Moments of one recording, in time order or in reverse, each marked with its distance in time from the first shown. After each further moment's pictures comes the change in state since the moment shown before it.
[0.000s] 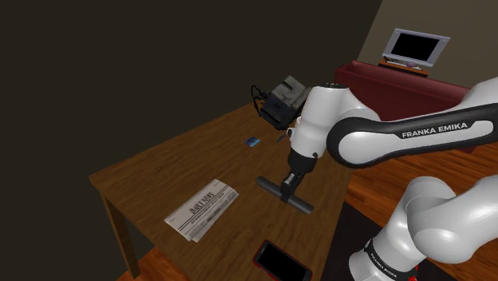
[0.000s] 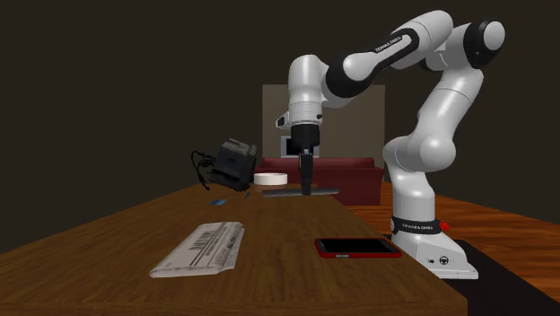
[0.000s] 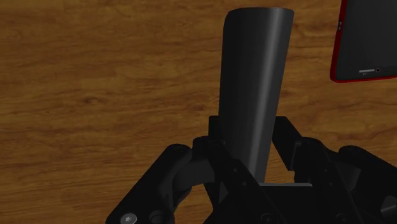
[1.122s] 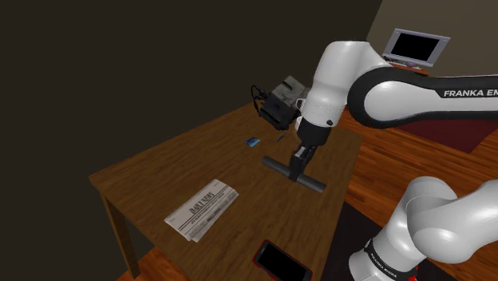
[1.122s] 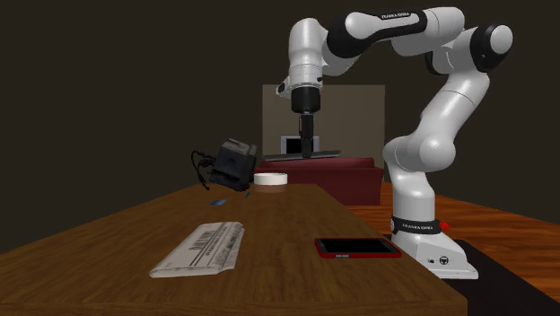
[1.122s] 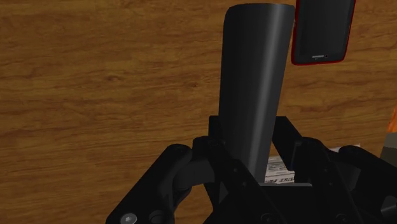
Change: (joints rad) arm -0.010 -0.080 -0.035 0.183 -0.035 -0.262 0.024
